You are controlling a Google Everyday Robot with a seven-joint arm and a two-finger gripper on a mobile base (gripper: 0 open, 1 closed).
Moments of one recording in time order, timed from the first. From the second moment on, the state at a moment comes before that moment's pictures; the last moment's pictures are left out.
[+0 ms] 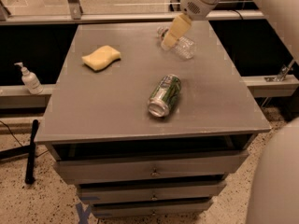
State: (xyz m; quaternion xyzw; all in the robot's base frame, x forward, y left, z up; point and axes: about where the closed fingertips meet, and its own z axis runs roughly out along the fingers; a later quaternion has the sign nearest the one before) arm 0.716 -0.107 0.951 -0.49 0.82 0.00 0.31
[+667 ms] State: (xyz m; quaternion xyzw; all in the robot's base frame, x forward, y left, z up) arm 0.794 -0.078 0.930 -0.38 0.86 0.04 0.33
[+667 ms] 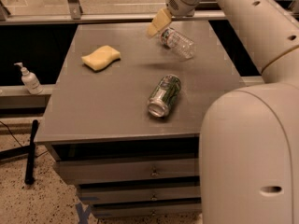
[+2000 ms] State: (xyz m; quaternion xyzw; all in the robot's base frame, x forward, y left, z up) arm 0.833 -0.098 0.866 -0.30 0.92 0.02 0.25
